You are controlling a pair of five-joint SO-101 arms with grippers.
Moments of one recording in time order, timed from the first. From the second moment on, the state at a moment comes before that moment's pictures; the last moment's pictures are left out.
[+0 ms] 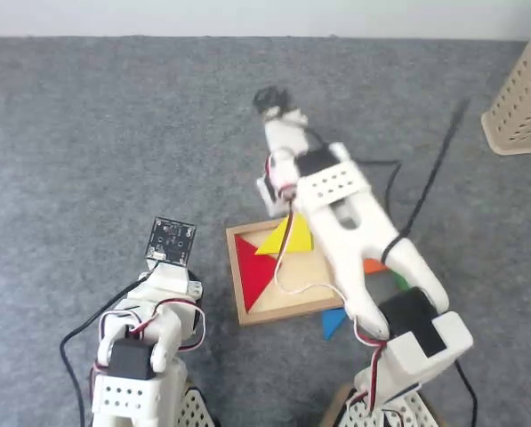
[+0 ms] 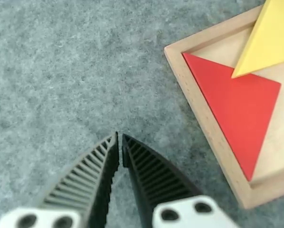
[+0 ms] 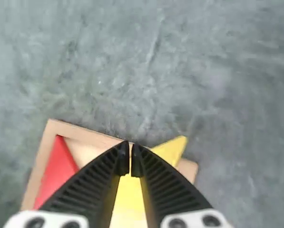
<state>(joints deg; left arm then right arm) 0.1 -103.4 97.6 72.0 -0.7 -30.2 6.9 12.7 55.4 2.3</state>
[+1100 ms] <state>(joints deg) 0.1 -103.4 97.6 72.0 -0.7 -25.3 6.2 22.1 49.1 6.7</state>
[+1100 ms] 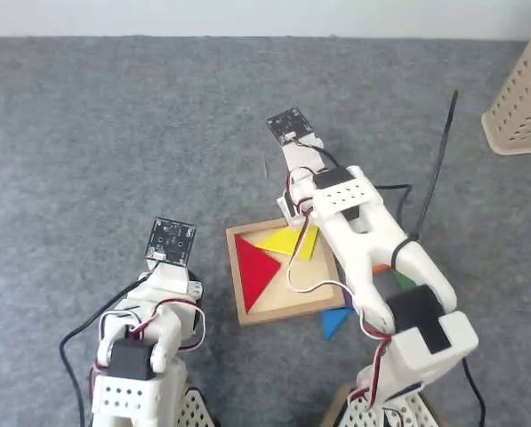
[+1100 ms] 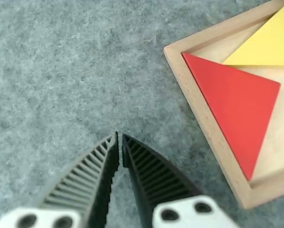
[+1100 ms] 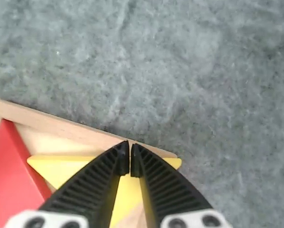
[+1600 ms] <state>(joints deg) 0.1 -103.4 97.6 72.0 -0.7 -22.2 -10.1 35.3 49.1 1.4</state>
